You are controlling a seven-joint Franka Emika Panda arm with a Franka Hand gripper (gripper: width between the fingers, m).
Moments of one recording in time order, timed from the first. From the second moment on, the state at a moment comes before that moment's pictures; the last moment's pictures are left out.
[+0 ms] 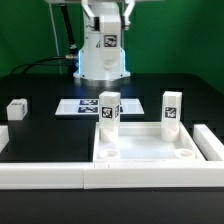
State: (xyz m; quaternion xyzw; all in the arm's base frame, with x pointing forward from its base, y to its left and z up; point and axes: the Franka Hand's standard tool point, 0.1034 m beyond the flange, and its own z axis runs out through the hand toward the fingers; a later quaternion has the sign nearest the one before) arm 0.546 -0.001 0.199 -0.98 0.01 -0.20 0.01
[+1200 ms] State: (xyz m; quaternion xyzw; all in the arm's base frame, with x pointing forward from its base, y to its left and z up) arm 0.593 0.080 0.130 -0.95 0.02 -0.31 0.02
